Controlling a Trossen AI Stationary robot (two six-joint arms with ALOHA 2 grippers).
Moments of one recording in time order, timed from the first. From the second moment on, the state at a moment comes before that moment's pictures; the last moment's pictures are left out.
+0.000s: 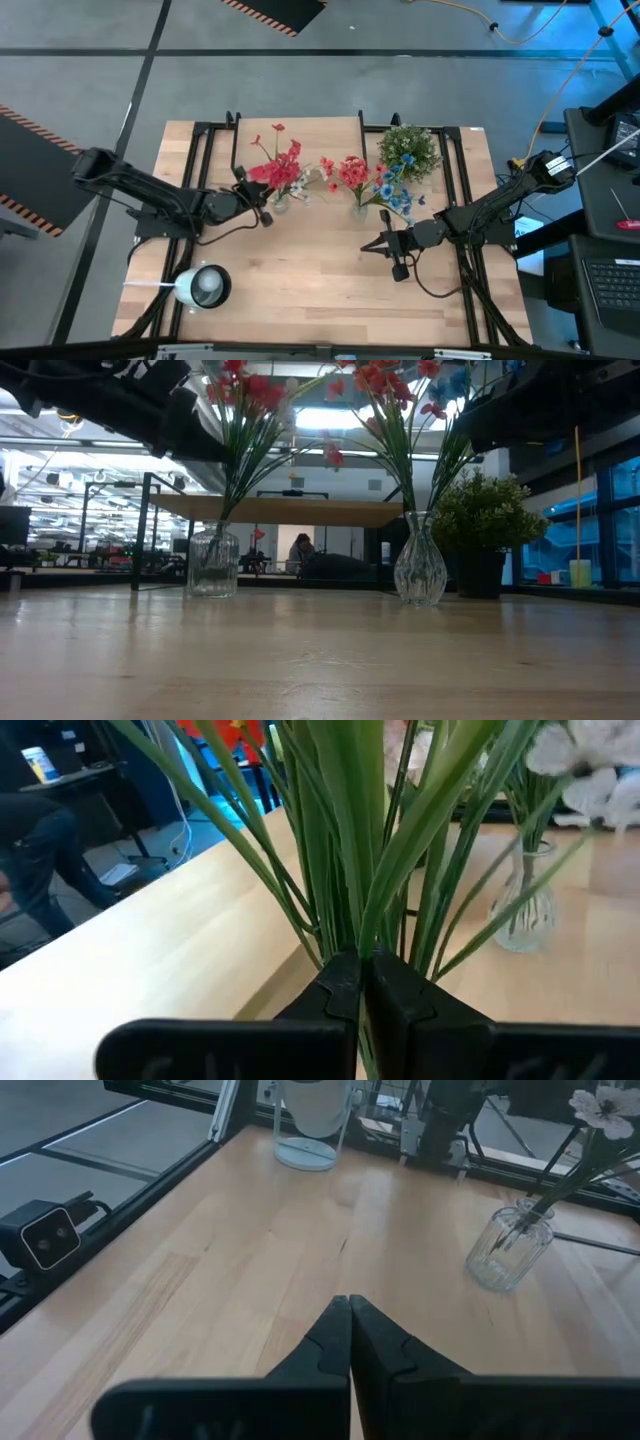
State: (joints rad) left arm -0.21 1.03 0.36 0.40 -0.84 -0.05; right arm 0.44 1.23 0.45 0.45 0.26 -0.06
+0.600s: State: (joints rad) left arm -0.21 1.15 0.36 0.40 -0.85 -0.13; right arm 0.44 1.23 0.45 0.44 0.26 -0.06
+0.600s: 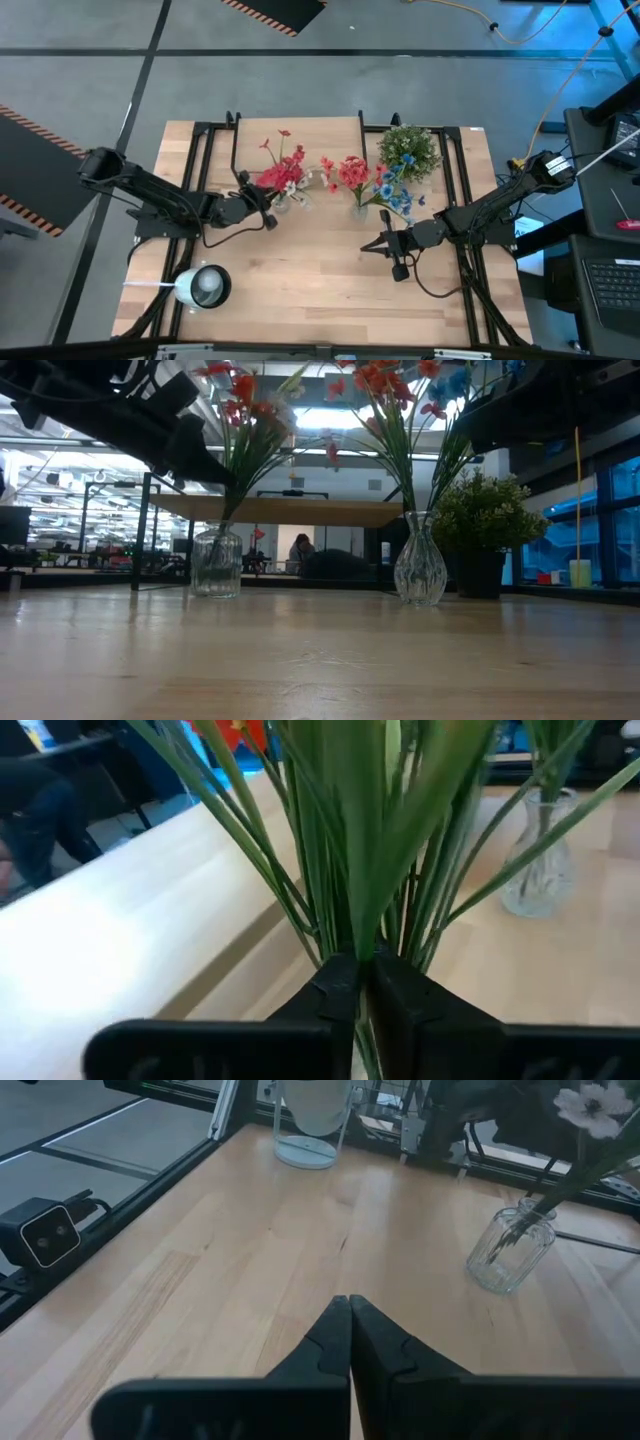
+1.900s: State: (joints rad) left arm -0.58 0.85 0.36 0.40 -1.04 -0.01; right arm 0.44 1.23 0.45 0.47 0.26 -0.06
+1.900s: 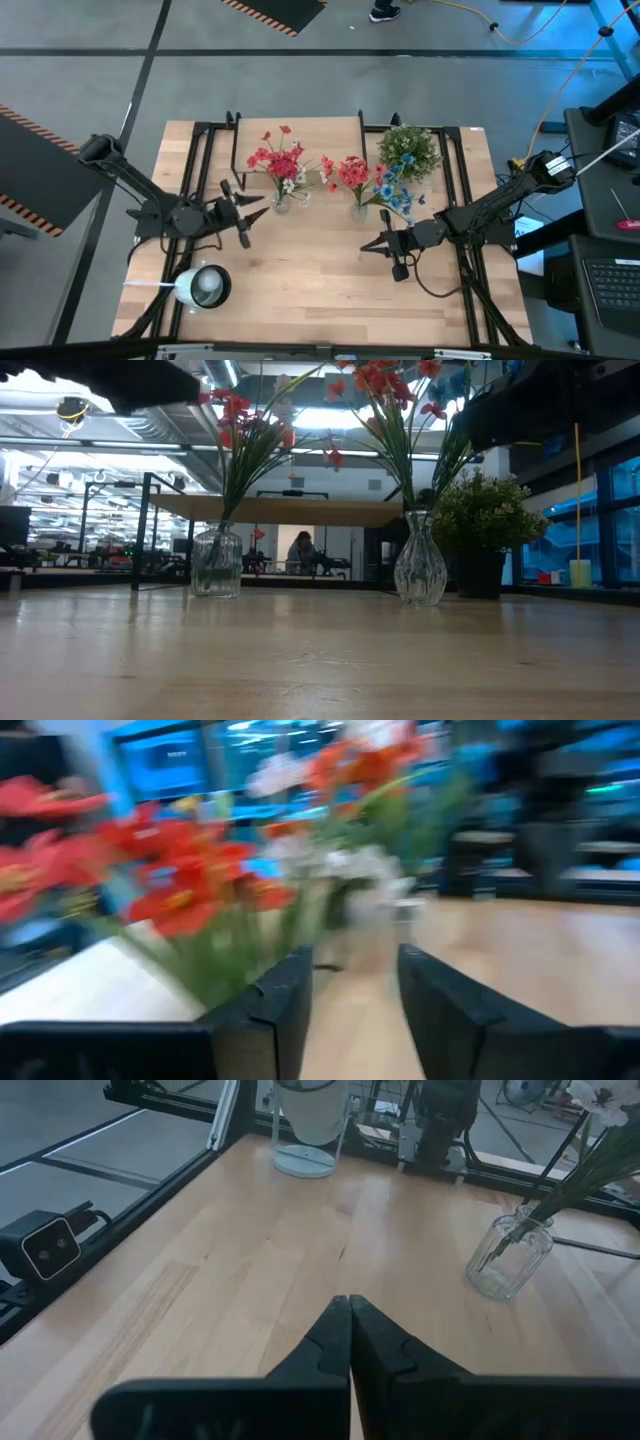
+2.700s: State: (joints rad) left arm -0.75 0.75 0.36 0.25 -0.79 0.07; right arm 0.44 1.23 0.85 -0.04 0.32 -0.05
